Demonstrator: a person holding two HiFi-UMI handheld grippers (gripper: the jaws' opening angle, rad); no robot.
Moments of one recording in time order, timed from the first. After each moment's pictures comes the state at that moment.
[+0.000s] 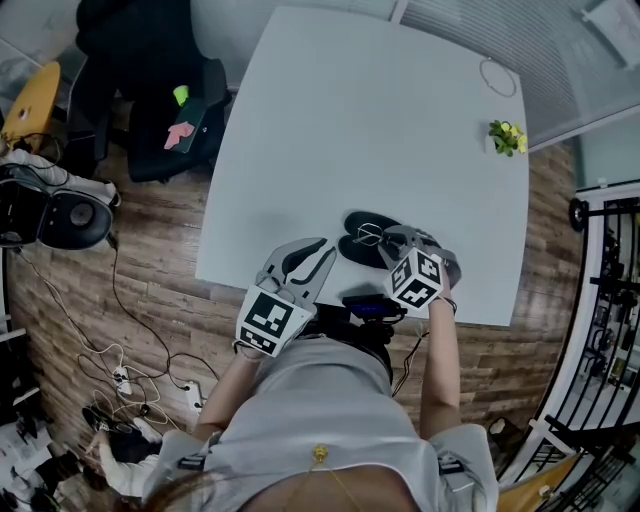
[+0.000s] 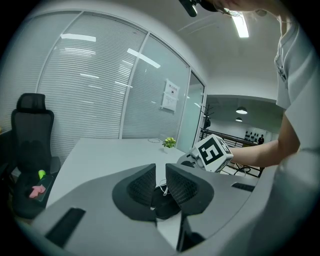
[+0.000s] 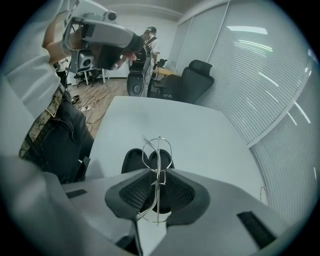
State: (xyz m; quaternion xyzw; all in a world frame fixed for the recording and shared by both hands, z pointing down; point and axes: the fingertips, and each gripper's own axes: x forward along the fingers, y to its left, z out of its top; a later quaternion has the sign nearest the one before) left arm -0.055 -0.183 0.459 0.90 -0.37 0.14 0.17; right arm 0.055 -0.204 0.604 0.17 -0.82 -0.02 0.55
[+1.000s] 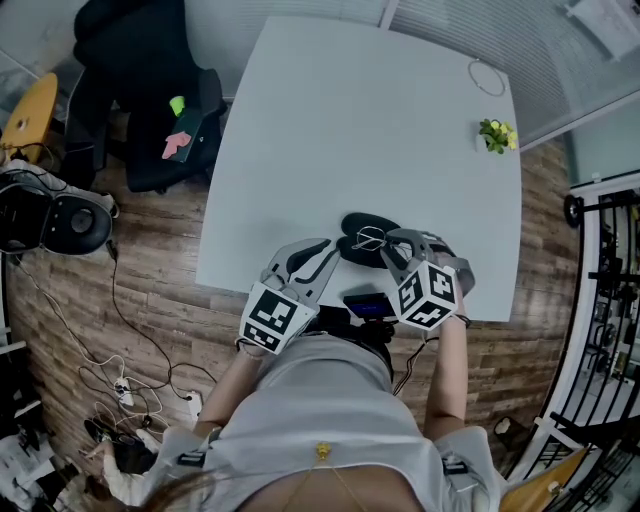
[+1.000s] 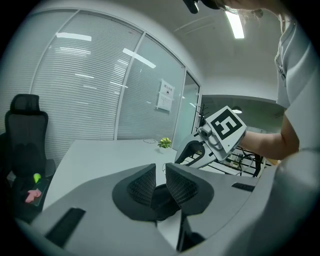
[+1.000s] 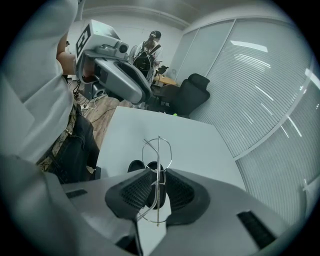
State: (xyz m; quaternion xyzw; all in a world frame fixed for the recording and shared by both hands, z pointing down) left arm -0.046 -0.177 0.455 0.91 -0.35 0.14 0.16; right arm 0.046 -0.190 0.521 0.19 -0.82 -0.07 0.53
